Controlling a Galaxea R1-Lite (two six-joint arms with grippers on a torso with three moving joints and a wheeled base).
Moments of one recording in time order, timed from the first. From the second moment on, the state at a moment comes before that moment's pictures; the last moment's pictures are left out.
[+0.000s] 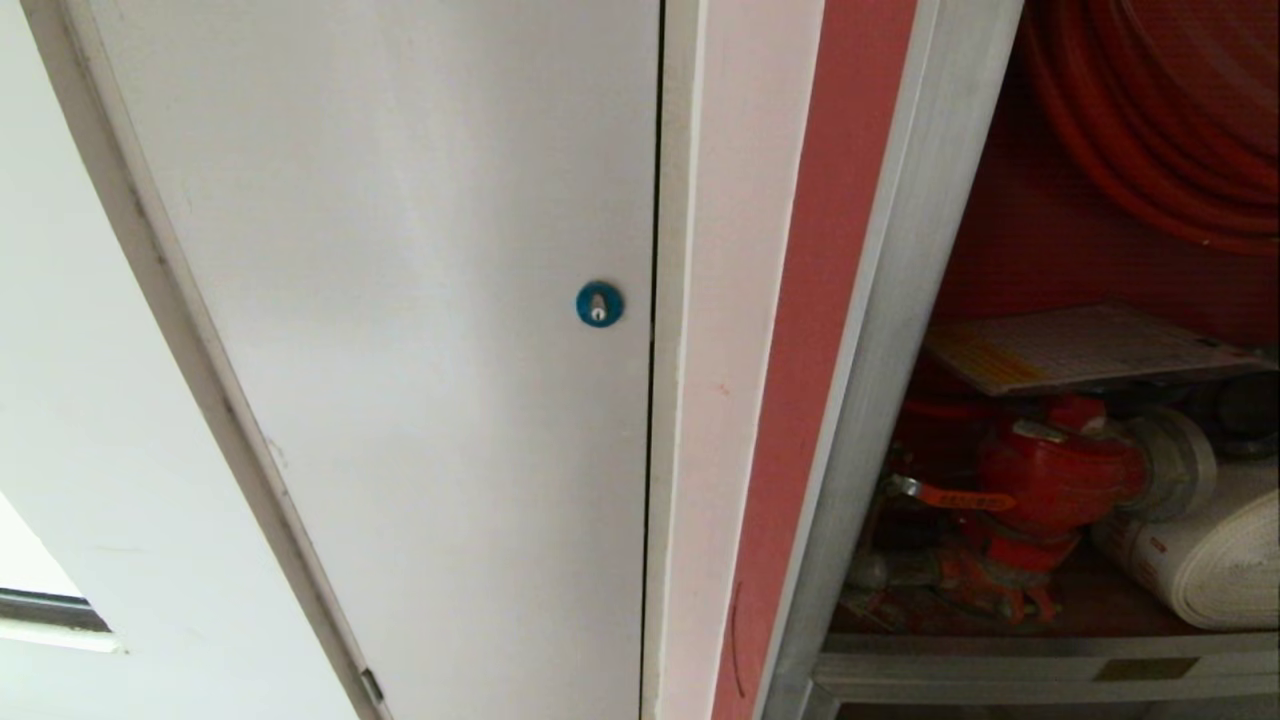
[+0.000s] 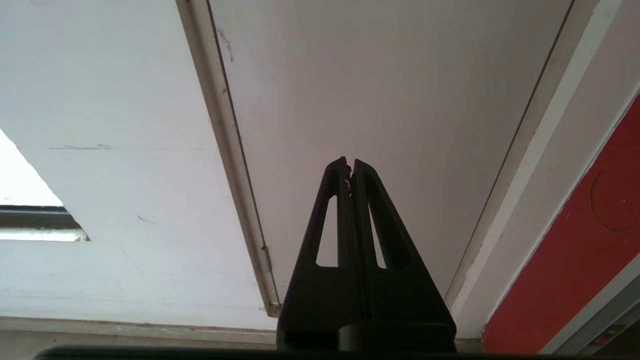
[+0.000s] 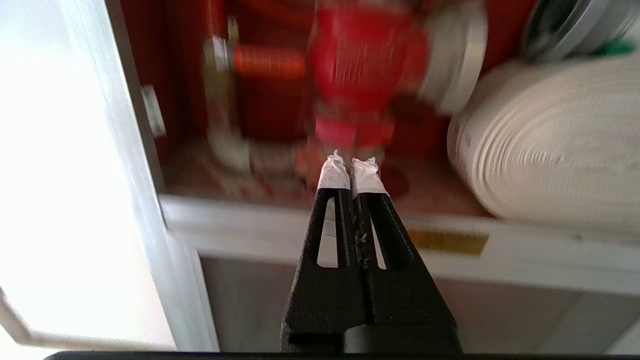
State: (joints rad) left arm -0.01 0.00 0.00 0.00 -0.01 0.01; right arm 0.01 0.00 -0.03 -0.07 0.01 -0.06
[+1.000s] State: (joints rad) left arm -0.01 0.00 0.00 0.00 -0.01 0.01; right arm 0.01 0.00 0.00 -0.01 0.01 0.04
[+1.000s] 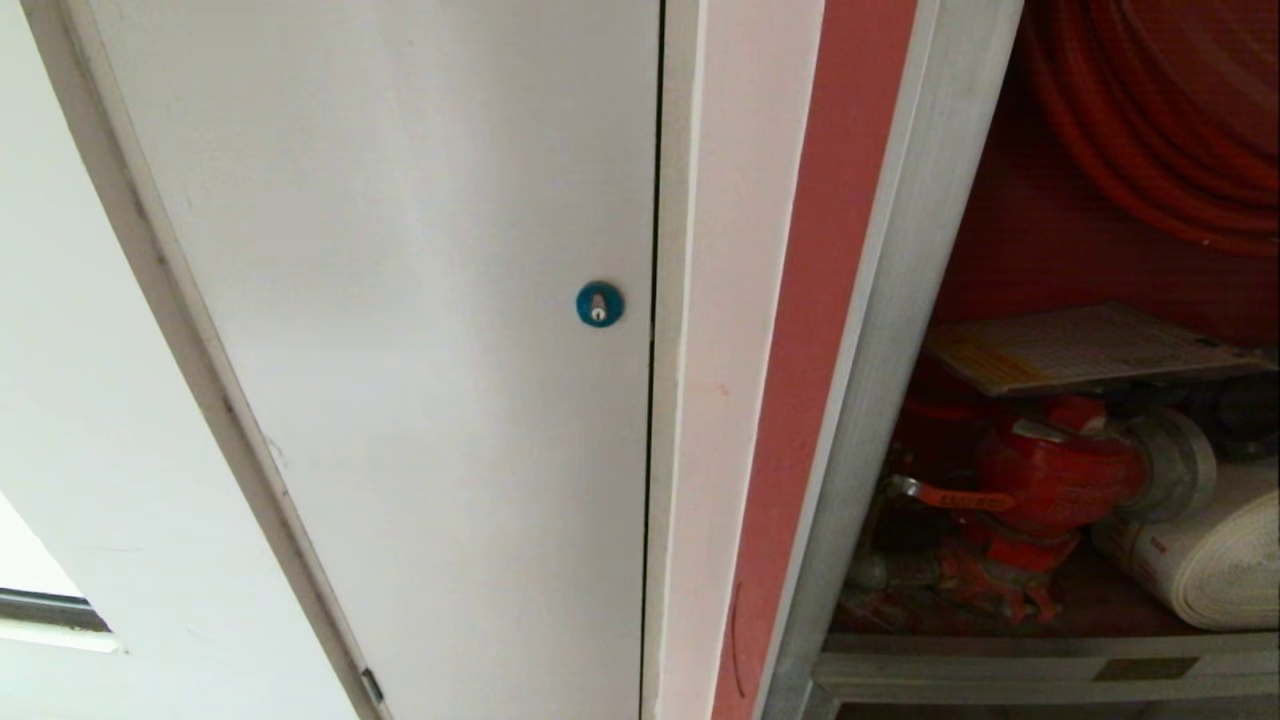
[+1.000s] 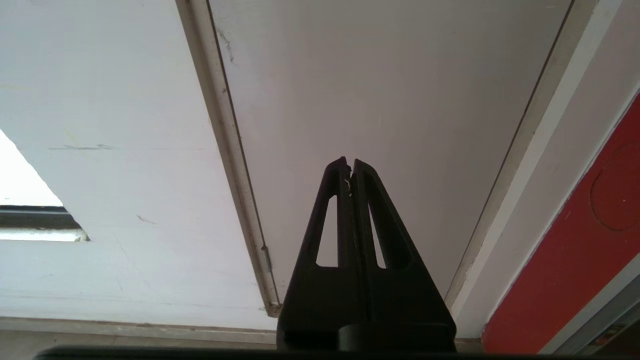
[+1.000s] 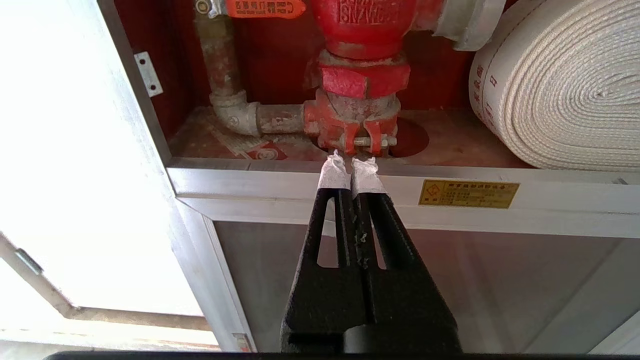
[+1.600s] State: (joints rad) left arm -0.01 0.00 0.00 0.00 -0.01 0.01; right arm 0.01 0.00 0.00 -0.01 0.01 0.04
